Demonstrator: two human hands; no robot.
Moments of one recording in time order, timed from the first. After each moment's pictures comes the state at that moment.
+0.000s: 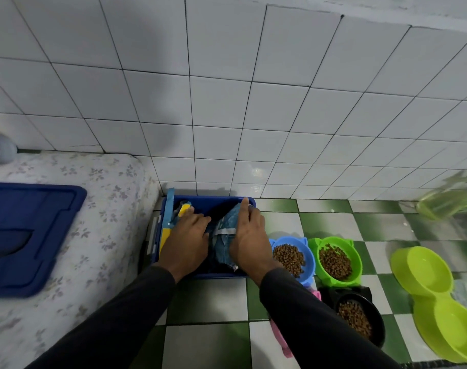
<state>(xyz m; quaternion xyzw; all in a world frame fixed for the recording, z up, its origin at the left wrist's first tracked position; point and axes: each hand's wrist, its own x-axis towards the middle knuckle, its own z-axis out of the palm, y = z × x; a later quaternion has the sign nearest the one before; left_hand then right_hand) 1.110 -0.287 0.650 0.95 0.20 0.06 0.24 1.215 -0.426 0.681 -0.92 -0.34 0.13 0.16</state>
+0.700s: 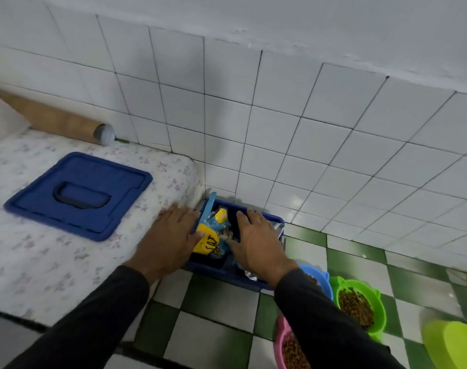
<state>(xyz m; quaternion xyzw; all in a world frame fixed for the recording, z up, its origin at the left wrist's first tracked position) 1.017 -0.280 0.735 0.94 0.32 0.03 0.12 1.198 -0.415 0.750 -0.83 -0.54 0.14 0.06</state>
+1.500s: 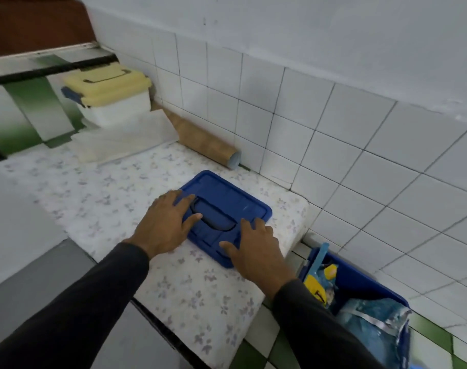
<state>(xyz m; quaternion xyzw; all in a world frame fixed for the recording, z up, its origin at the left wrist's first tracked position) 0.804 -0.118 0.773 0.84 0.53 0.08 0.10 1.010 -0.228 0.779 -0.76 -0.62 0.17 0.09</state>
